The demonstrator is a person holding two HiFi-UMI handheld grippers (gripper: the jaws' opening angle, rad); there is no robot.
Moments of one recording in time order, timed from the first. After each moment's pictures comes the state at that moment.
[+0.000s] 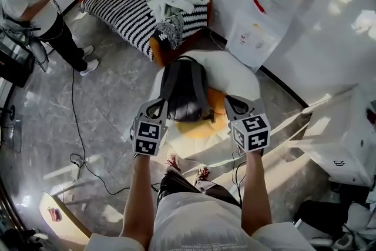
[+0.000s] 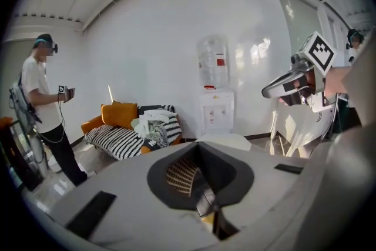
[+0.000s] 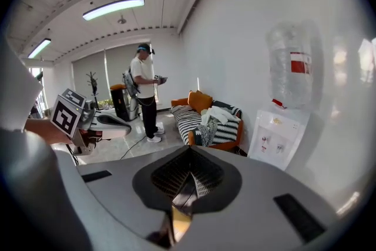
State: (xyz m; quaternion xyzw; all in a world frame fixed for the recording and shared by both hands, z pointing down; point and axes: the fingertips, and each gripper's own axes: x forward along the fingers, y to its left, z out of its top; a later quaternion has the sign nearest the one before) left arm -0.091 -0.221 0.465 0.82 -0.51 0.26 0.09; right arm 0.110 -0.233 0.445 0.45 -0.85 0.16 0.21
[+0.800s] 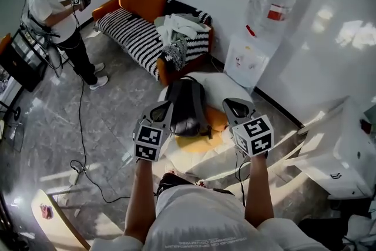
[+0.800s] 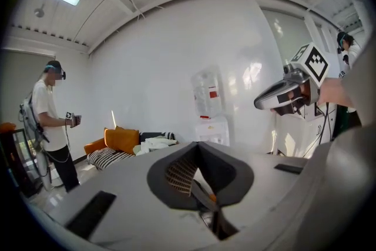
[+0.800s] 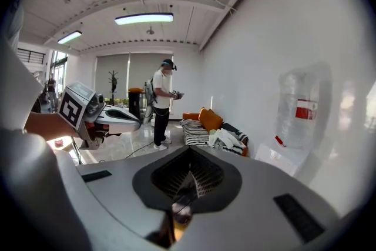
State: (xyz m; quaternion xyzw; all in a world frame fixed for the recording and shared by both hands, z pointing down) left arm -0.044 -0.152 0.337 0.83 -0.52 0.18 0.01; right arm 0.126 -0.166 0.325 0.41 -0.89 0.06 0.18
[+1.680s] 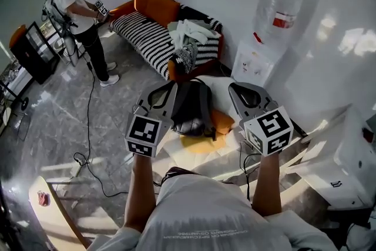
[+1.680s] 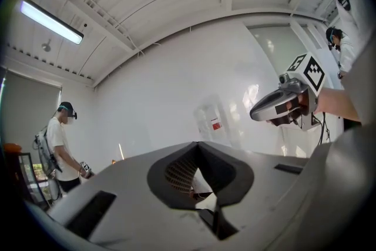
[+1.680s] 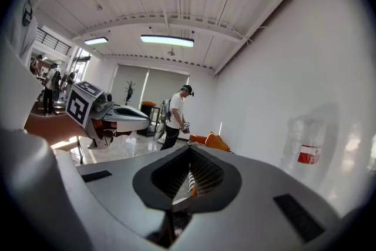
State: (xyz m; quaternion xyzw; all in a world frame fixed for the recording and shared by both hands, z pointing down) left arm -0.030 -0.091 0.195 0.83 -0.54 0.10 -0.12; right arm 0.115 -0.106 0.200 0.37 -0.92 -0.06 0.12
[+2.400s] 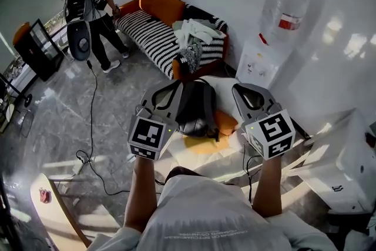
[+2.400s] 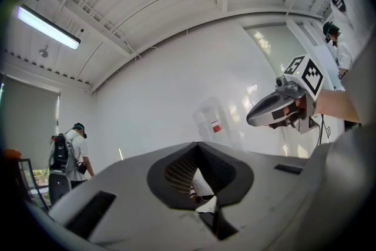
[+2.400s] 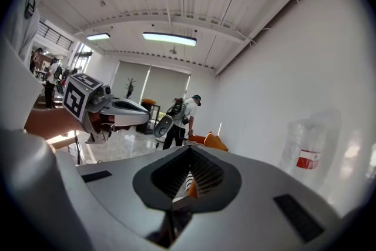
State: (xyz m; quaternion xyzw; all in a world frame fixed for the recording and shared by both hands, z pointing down) left arm -0.025 -0.095 0.181 0.83 -0.54 0.10 -0.14; right arm 0.110 -0.117 0.195 0.37 -0.92 -0.07 0.12
